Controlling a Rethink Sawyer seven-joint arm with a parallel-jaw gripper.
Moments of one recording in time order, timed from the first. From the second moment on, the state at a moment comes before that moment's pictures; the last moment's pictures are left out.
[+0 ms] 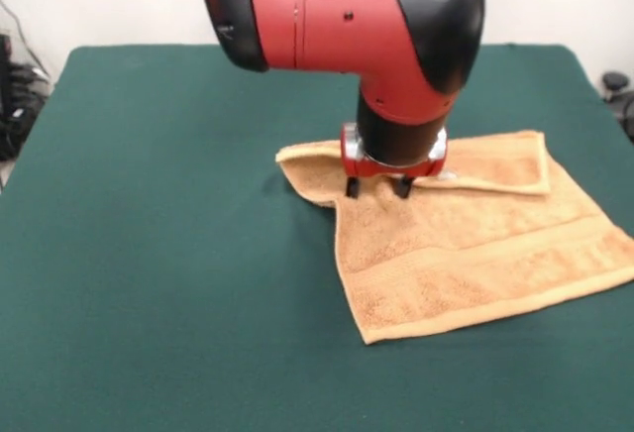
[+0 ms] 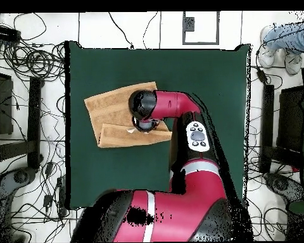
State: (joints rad) arm -0.16 -0.26 0.08 1.19 -0.20 0.96 1.74
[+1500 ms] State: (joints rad) arm -0.32 -0.18 0.10 1.28 0.21 1.12 1.74
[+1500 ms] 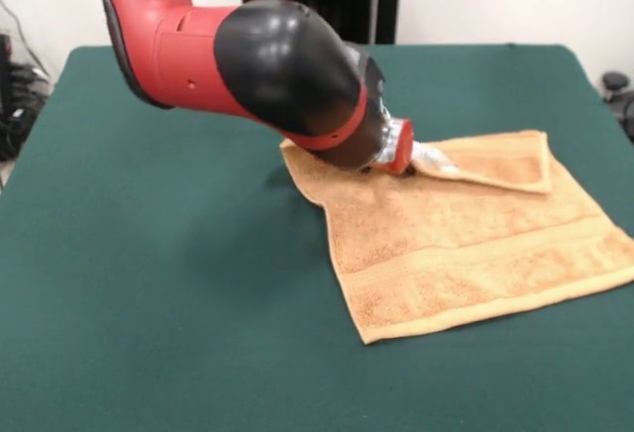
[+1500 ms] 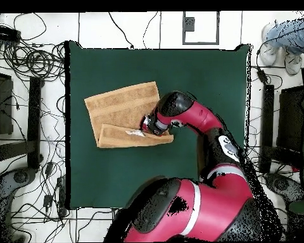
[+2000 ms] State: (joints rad) arm -0.36 -0.16 0.14 1.37 0.32 1.13 1.74
